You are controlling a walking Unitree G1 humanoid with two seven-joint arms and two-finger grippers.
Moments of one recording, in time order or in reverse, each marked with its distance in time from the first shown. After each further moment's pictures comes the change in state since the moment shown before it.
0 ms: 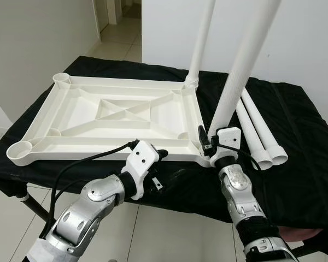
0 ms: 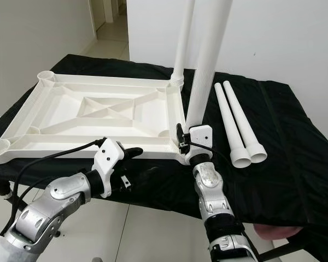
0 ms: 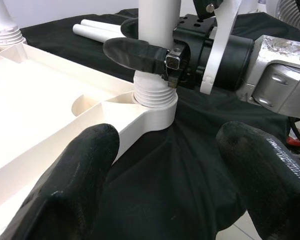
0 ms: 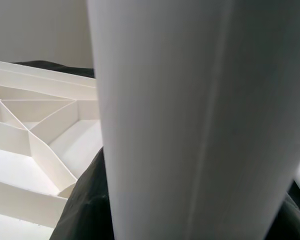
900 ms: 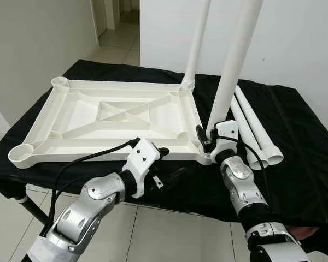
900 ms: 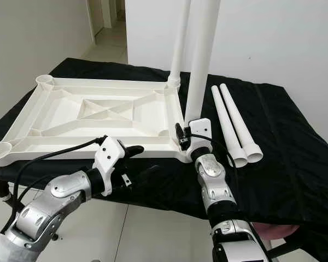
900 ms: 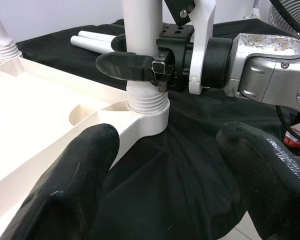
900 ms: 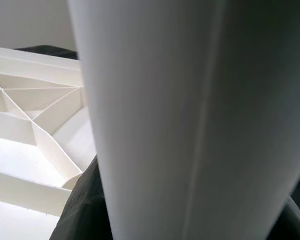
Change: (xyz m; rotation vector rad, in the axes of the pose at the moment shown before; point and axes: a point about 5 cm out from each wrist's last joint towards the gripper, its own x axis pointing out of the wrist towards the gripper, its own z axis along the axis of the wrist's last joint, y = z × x) left arm 0.001 0.002 0.003 0.013 -0.007 -0.001; right arm 0.016 -0.006 -0.004 0.056 0.106 0.053
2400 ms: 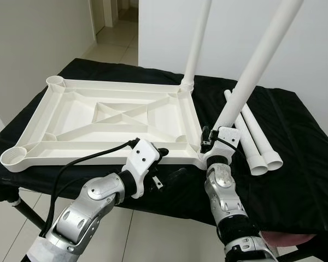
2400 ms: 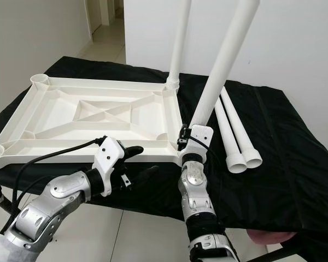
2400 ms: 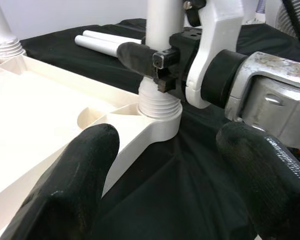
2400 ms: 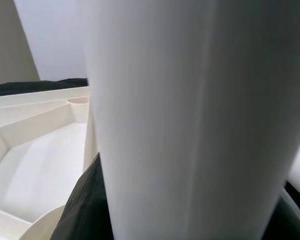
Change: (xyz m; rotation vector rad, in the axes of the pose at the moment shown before) left arm -0.001 0.000 -0.001 -0.003 0.002 0.001; right arm -0.018 0.024 0.002 0.182 -0.033 -0.462
